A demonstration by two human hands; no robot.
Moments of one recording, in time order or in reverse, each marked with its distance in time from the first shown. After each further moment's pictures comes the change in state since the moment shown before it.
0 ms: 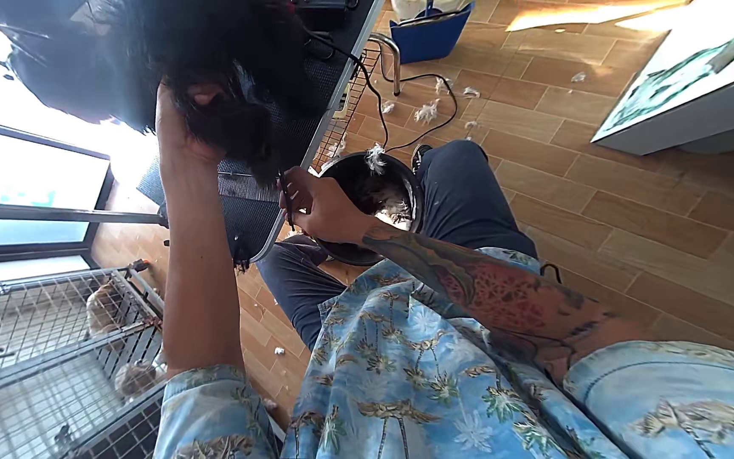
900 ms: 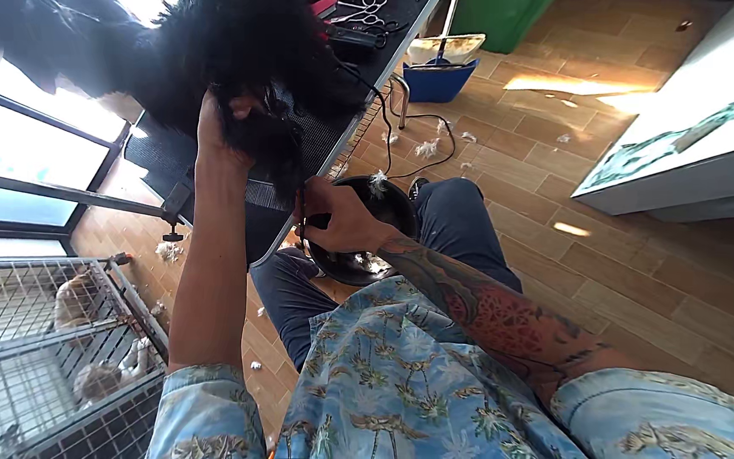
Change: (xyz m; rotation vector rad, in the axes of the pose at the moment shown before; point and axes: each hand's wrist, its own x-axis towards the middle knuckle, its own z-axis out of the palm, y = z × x) left_hand -0.003 -0.005 0.001 -0.108 0.023 -0.002; right_hand 0.002 -0.012 -0.017 -0.128 -0.069 -0.258
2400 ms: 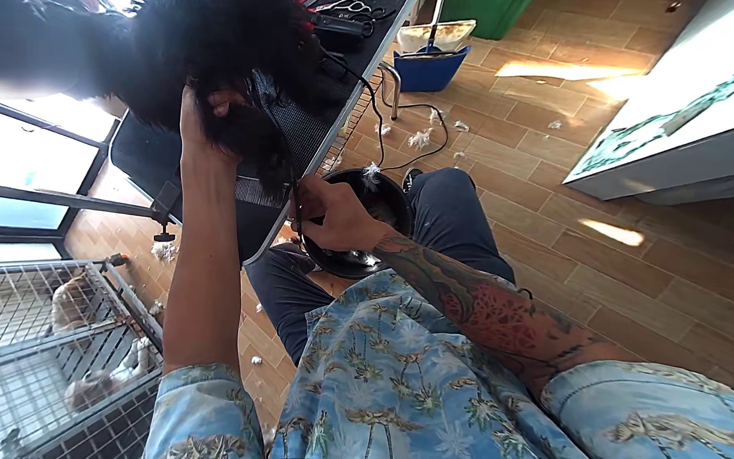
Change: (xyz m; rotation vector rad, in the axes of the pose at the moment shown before) left_hand -0.002 -0.003 0.003 -0.074 0.005 0.020; right_hand -0.010 -0.005 -0.001 0.020 0.028 0.069
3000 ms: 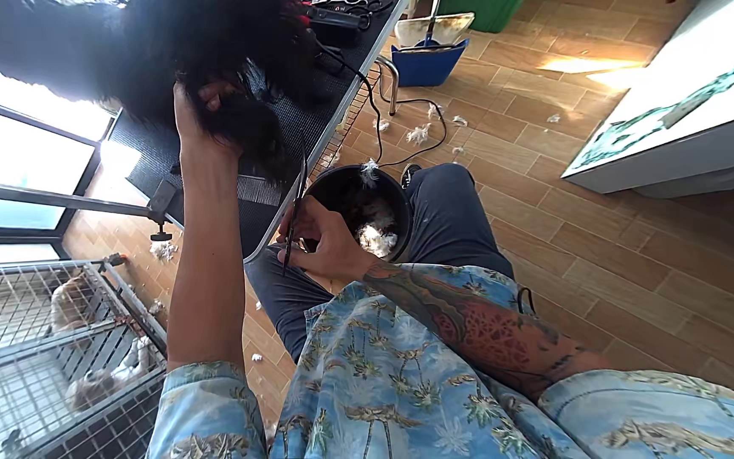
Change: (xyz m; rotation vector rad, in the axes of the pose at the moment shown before) left_hand 0.005 -0.008 -0.003 0.119 0.089 0.195; right_hand -0.031 -0.001 0.041 0.302 0.121 0.096
